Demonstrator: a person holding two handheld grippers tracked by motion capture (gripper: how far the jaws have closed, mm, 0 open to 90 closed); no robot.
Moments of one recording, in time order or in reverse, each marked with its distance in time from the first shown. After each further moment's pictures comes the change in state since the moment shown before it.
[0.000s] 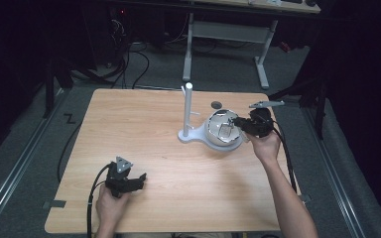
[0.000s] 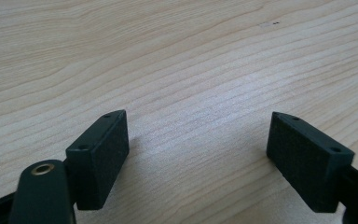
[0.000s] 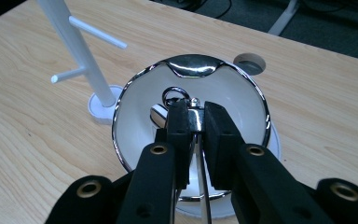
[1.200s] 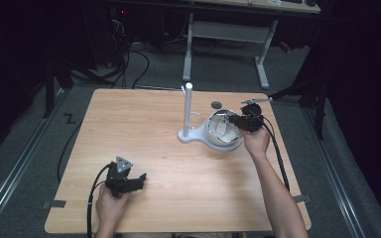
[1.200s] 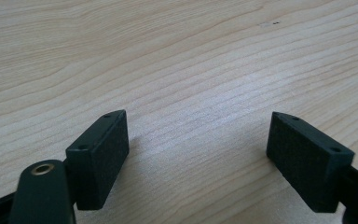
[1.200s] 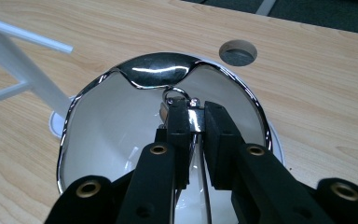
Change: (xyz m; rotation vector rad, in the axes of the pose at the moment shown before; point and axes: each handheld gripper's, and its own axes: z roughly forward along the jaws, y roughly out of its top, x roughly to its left) left arm 0.000 0.000 0.000 0.000 0.000 0.000; right arm -0.013 0.005 0.048 0.045 -0.056 0.085
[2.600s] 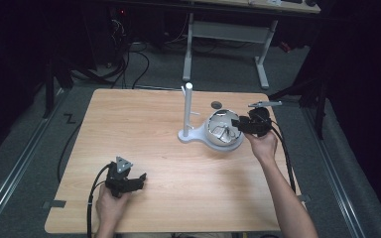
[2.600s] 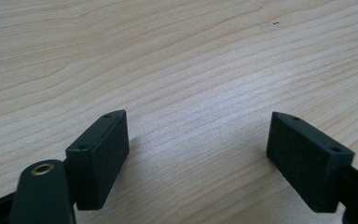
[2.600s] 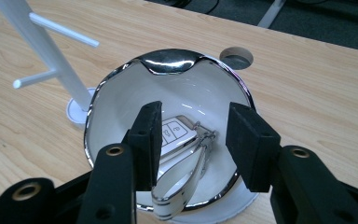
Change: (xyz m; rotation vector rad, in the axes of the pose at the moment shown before) left arm 0.000 0.000 0.000 -0.001 -0.001 -0.001; right arm 0.002 -0.010 -0.035 -0.041 0.016 -0.042
